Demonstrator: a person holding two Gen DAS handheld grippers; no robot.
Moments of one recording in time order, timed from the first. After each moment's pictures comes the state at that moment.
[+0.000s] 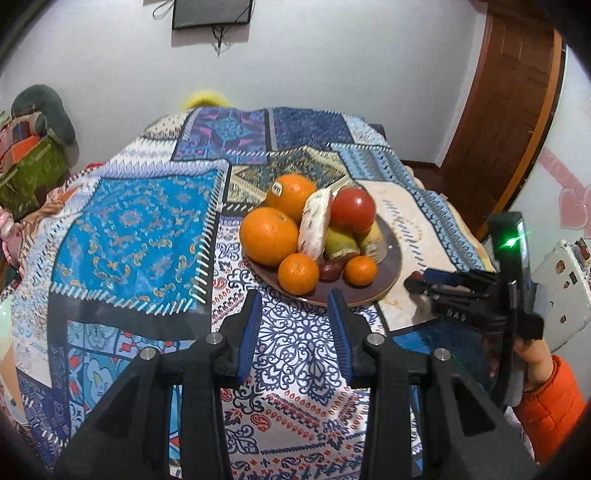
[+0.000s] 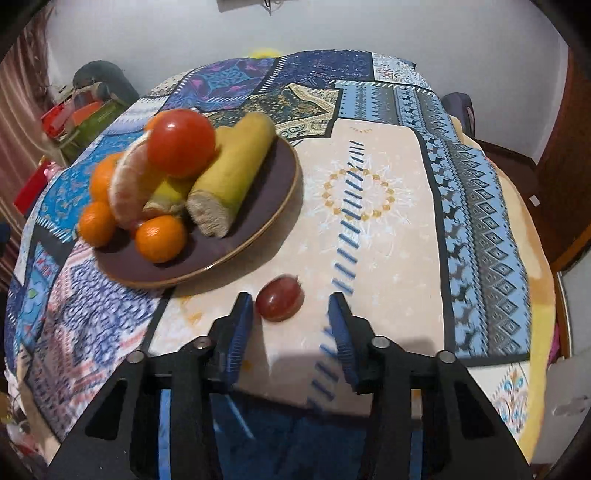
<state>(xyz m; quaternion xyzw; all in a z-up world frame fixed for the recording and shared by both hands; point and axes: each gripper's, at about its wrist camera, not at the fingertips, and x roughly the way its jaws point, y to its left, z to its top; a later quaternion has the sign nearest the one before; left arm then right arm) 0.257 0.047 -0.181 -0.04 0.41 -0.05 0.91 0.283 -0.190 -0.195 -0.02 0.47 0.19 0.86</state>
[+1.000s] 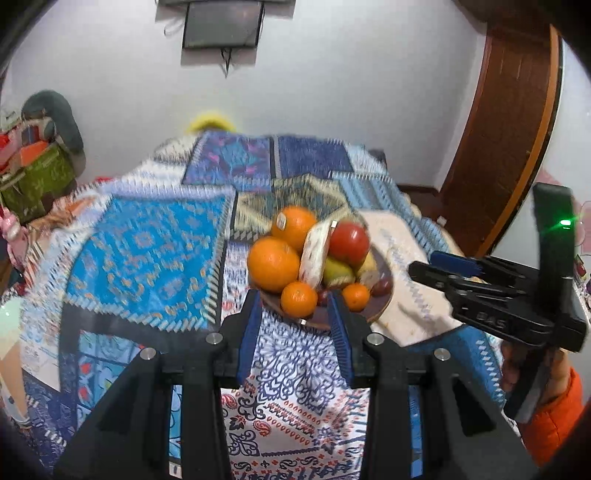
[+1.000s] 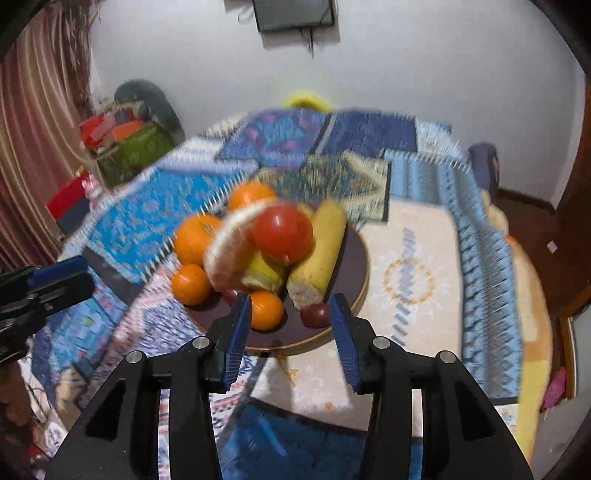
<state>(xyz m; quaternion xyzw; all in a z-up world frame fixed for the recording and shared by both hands) 0.237 0.048 -0.142 -0.05 0.35 -0.04 0.93 0.262 -0.154 -0.121 -0.03 0.39 0.25 0.88</state>
